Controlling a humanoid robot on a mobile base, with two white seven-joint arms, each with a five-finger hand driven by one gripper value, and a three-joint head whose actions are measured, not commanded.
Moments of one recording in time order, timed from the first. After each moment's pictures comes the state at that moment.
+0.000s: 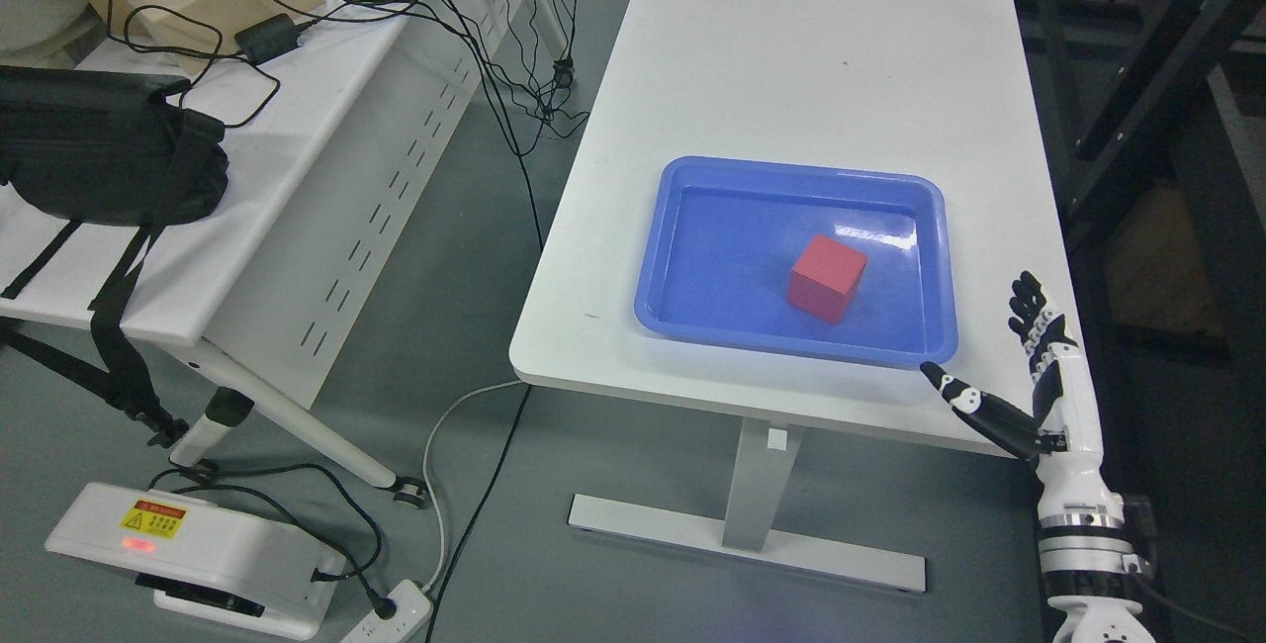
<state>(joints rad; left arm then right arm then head) 0.00 0.00 0.08 -0.04 0.00 -0.09 0.00 0.16 0.00 0.00 -1.72 0.17 -0.15 0.03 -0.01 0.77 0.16</state>
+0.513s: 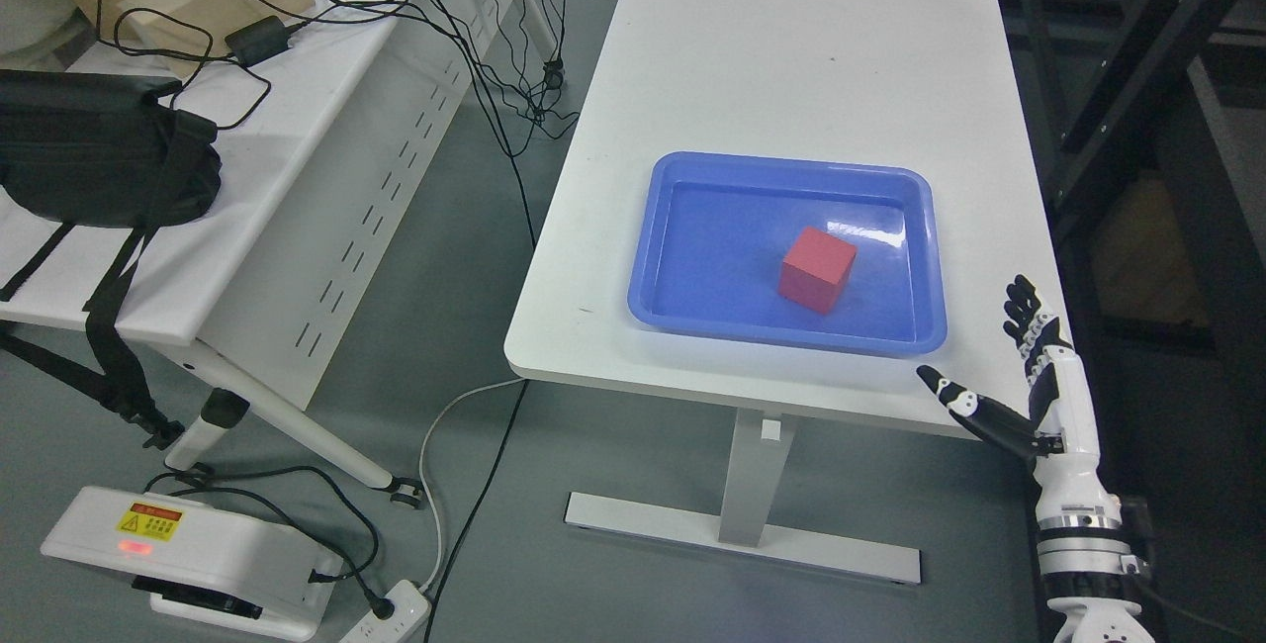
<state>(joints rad) 0.00 0.00 0.08 -0.04 0.00 -0.09 0.00 0.17 0.00 0.00 -1.71 0.16 -0.14 0.04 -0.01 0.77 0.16</state>
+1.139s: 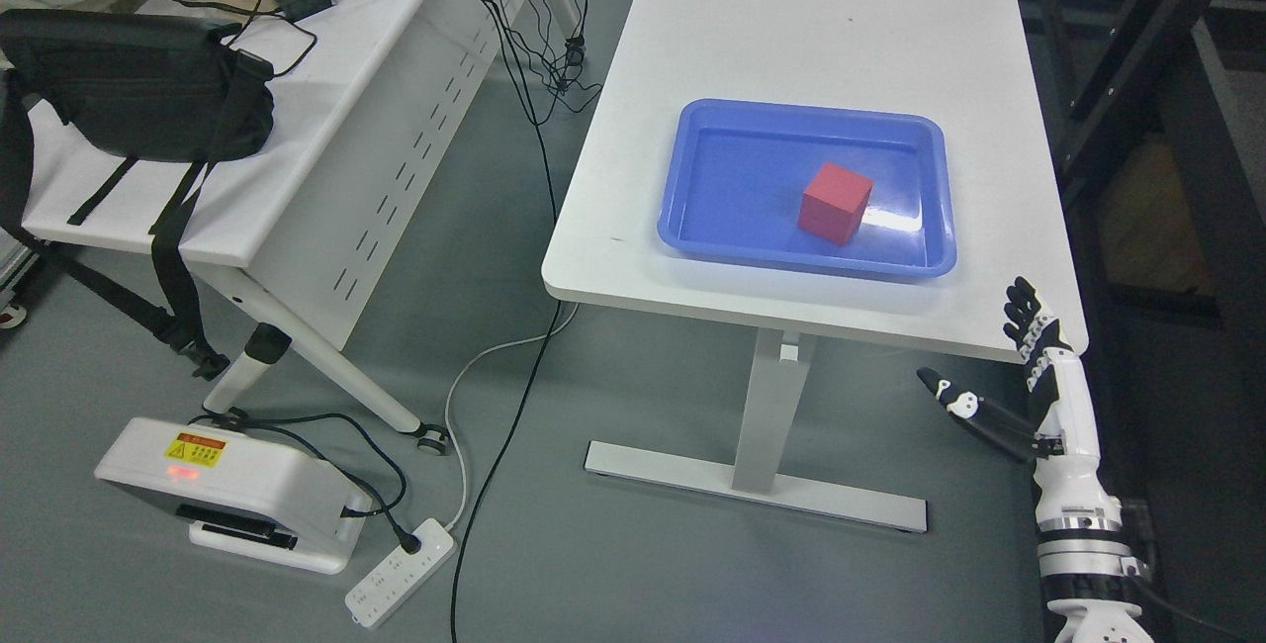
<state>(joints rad) 0.00 0.00 0.08 -0.04 0.00 -0.09 0.00 0.17 0.00 0.00 -1.71 0.16 -0.14 0.04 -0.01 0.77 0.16</state>
